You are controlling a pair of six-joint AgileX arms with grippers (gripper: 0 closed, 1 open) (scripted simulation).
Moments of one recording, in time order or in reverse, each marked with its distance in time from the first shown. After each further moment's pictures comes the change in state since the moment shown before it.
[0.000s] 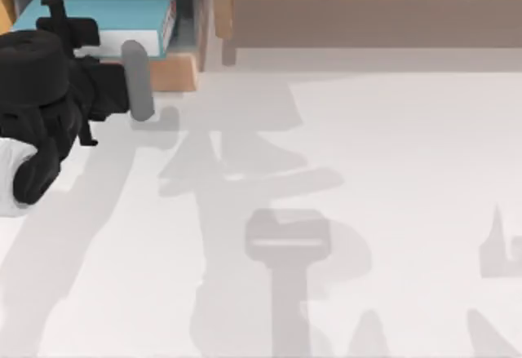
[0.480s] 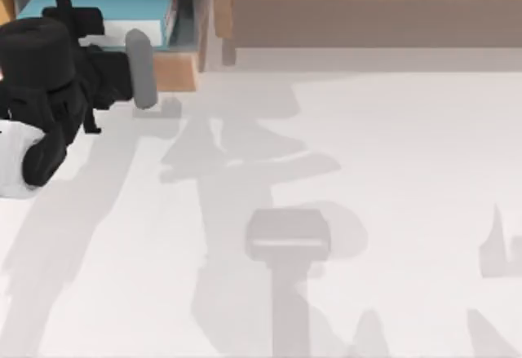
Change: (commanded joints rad) left arm 0.009 0.068 0.076 -0.007 0.011 0.005; right arm 0.000 0.000 0.000 0.000 0.000 0.000
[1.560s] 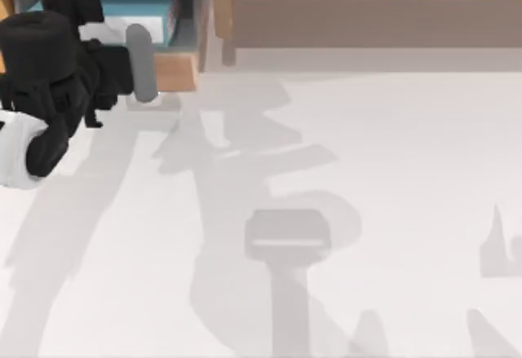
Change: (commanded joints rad) left arm 0.007 0.037 0.042 -0.006 0.006 -0.001; right arm 0.000 0.000 0.000 0.000 0.000 0.000
